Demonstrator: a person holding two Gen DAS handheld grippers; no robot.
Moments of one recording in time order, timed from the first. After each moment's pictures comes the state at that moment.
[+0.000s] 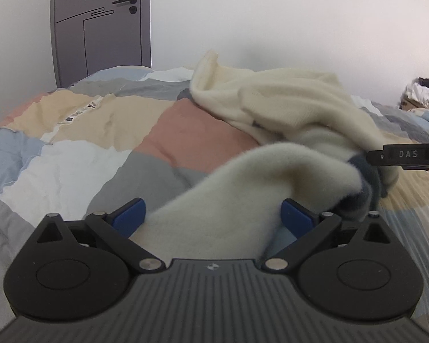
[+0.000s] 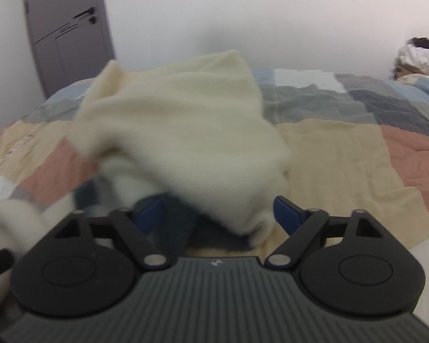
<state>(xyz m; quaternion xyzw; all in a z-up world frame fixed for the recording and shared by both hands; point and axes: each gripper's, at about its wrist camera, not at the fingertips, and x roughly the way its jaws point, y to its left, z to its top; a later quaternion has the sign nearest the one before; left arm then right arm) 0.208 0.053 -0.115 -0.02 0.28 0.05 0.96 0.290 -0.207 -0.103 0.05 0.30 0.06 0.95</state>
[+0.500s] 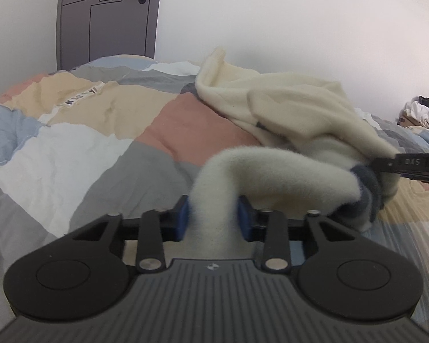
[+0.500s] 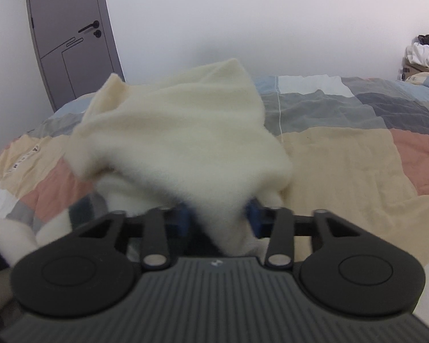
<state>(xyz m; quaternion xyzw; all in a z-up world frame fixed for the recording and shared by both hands) 0.205 0.071 -0.116 -0.07 0.27 0.04 0.96 0.300 -0.222 -0.103 0.08 0.28 0.09 0.95</state>
